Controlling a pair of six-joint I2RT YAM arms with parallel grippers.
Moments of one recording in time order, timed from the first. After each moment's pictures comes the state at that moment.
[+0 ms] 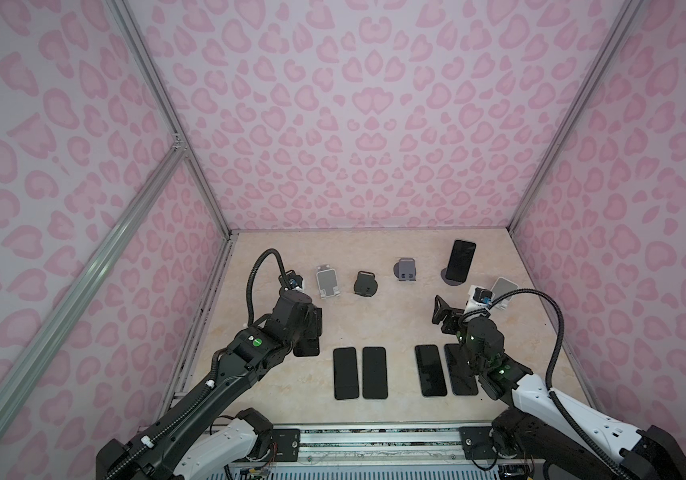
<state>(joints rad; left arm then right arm) -0.60 0.95 0.82 -0.63 -0.34 -0.41 0.56 0.91 0.32 0.33 0.49 0.45</state>
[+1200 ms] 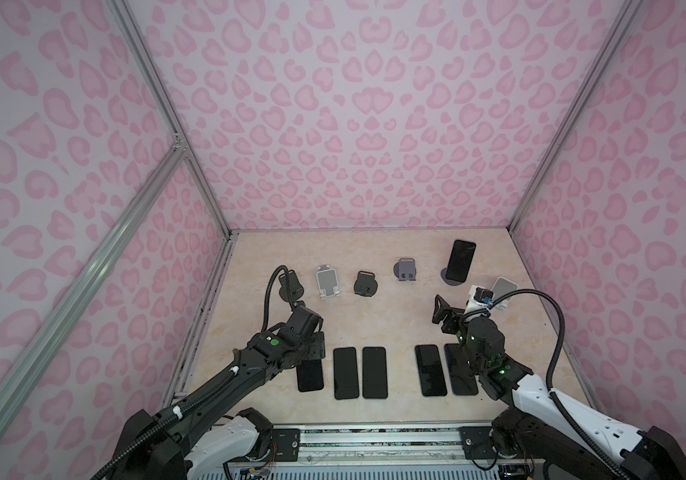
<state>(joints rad) -0.60 1.08 0.67 -0.68 -0.18 -0.61 0.56 0.90 0.32 0.33 0.49 0.45</state>
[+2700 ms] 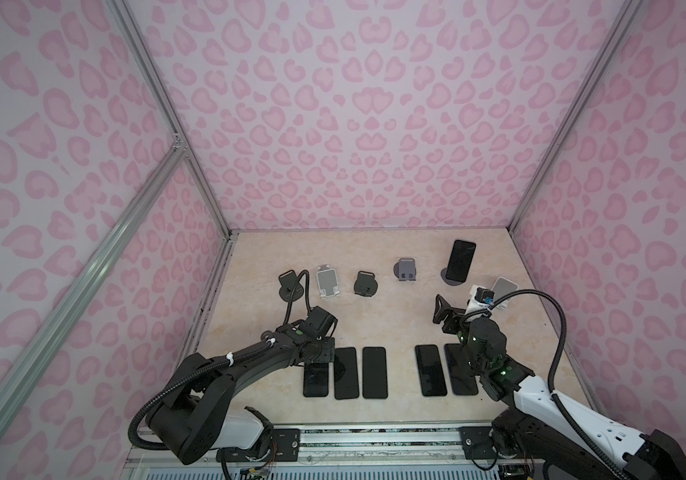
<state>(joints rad) -0.61 1.38 0.65 -0.51 -0.14 -0.58 0.56 0.89 0.32 0.33 0.49 0.43</state>
